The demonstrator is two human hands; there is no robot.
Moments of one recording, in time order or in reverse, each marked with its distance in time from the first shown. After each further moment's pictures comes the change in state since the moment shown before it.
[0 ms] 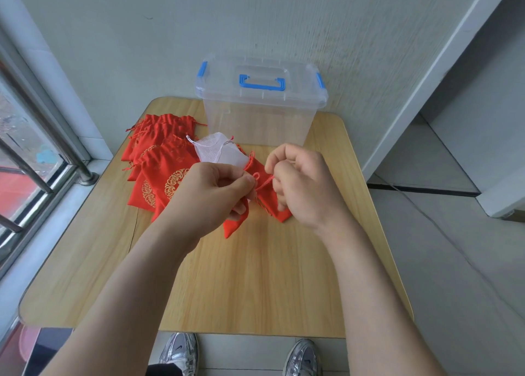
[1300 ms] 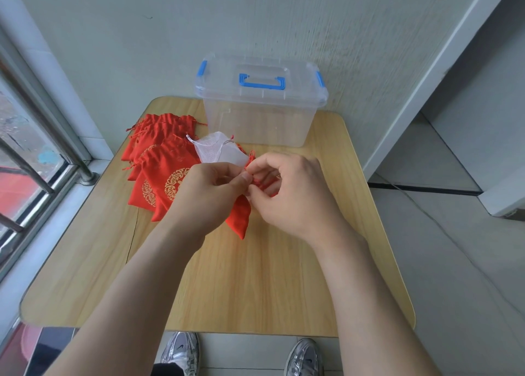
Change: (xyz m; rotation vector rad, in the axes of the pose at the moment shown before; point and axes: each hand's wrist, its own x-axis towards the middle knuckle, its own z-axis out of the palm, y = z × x) left_hand -0.008 0.011 0.007 -0.086 0.084 -0.067; right_hand 0.006 0.026 0.009 -0.442 0.078 -0.377
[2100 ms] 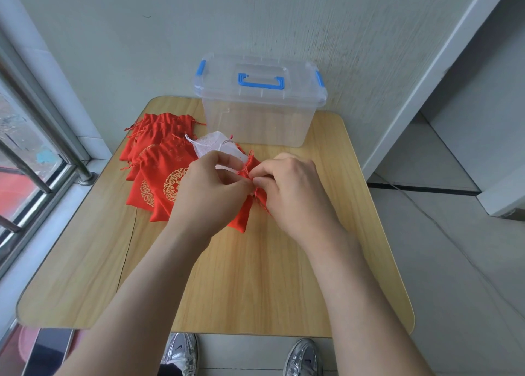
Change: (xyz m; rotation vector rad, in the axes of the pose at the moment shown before) left_hand 0.004 0.000 0.009 0.106 0.156 0.003; right_hand 0.001 0.001 0.004 -0.216 -0.038 0.051
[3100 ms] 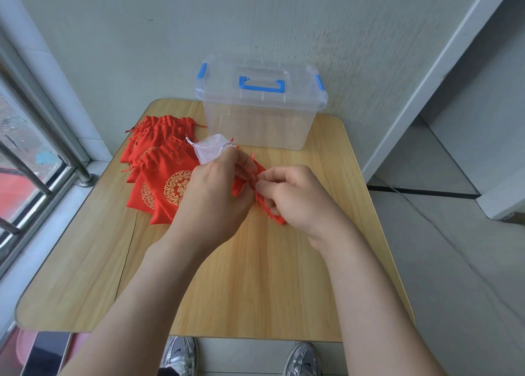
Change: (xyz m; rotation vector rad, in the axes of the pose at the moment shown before) left_hand 0.004 -0.008 0.000 0.342 0.033 0.543; right_hand 0.000 -0.007 -0.015 0.588 -0.254 0.487
